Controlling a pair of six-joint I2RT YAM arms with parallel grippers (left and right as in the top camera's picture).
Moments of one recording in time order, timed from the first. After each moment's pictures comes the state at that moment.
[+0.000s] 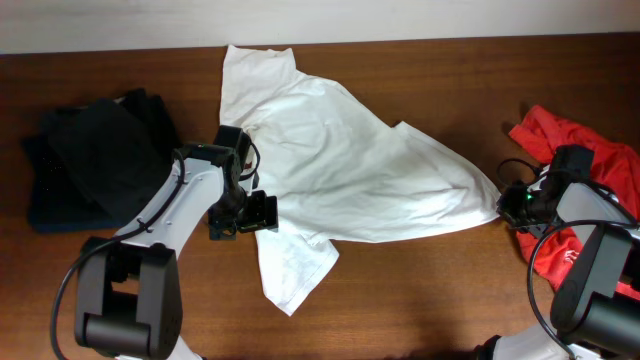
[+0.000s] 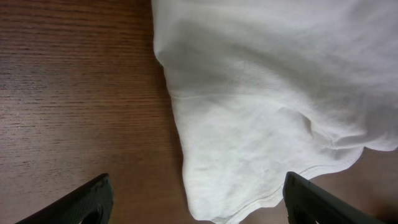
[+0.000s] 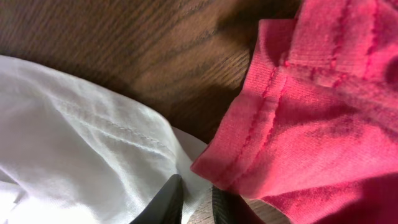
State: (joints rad) left arm -0.22 1.80 1.22 -1.07 0.21 -0.29; right arm -0.44 1.76 0.96 -0.57 -0.21 0.33
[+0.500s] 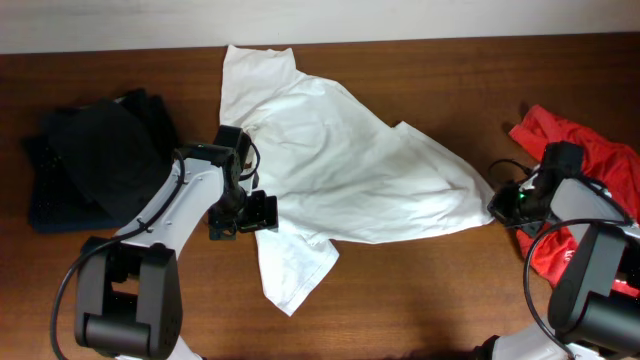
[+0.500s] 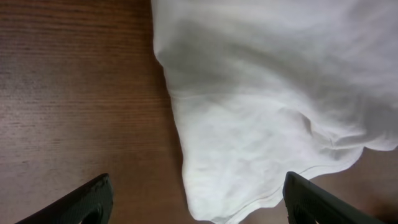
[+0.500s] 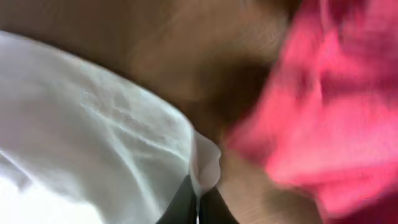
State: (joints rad) left arm -0.22 1.80 1.22 -1.07 0.21 -0.29; right arm -0.40 1.77 1.00 -0.67 -0.20 0.33
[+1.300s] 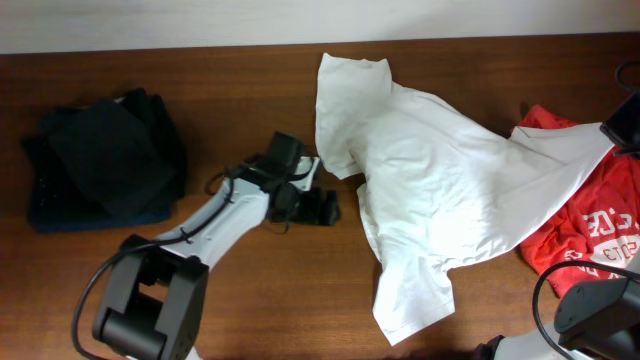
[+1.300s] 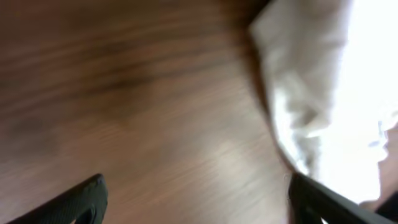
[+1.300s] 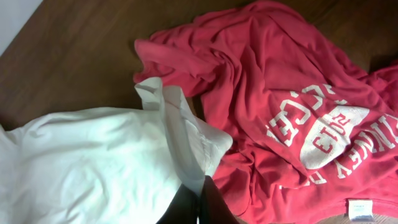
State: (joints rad) left arm -0.47 1.80 1.13 -0.56 0.38 -0.29; right arm -0.54 1.73 1.91 -1.28 -0.02 0.30
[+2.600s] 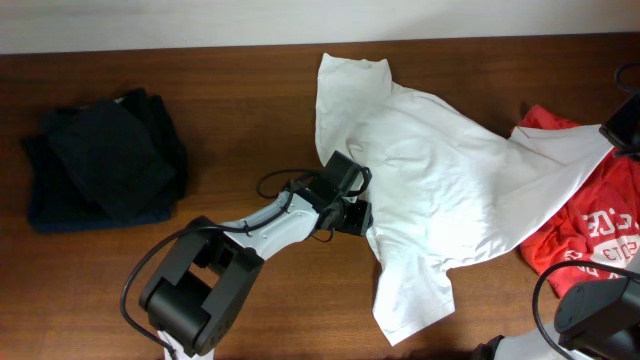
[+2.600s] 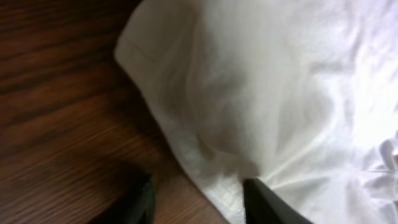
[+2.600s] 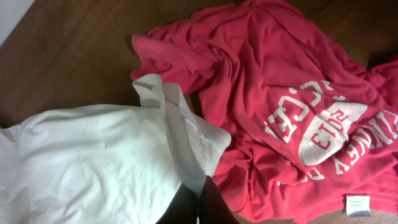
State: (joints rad) left arm -0.68 1.96 1.15 -0.30 0.29 -0.39; right arm -0.54 1.73 1.91 -1.30 -0.02 0.30
